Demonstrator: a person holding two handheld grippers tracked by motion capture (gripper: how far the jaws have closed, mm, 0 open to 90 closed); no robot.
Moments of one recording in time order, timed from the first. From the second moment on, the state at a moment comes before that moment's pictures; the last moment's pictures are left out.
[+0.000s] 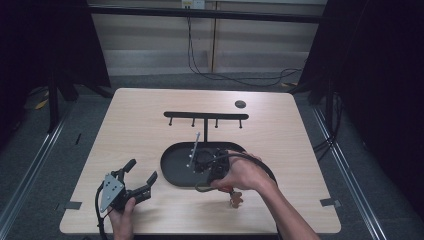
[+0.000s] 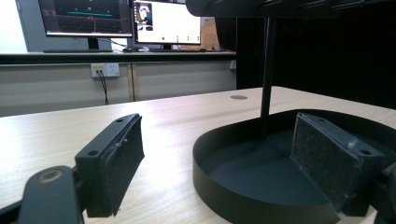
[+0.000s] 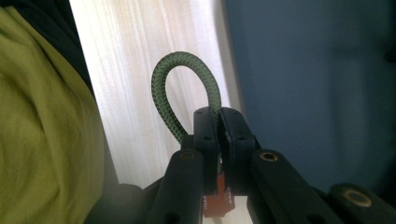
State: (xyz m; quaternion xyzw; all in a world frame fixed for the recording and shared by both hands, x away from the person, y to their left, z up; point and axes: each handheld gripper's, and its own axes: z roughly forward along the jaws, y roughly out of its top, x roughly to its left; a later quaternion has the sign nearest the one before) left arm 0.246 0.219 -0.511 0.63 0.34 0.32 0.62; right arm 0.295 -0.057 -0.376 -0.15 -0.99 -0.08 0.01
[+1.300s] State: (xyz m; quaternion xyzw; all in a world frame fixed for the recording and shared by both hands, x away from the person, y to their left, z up) left arm 0.246 0.220 -0.511 0.63 0.33 0.32 0.63; right arm 0.335 -0.085 -0.303 -0.19 -0.97 -0.12 -0.02
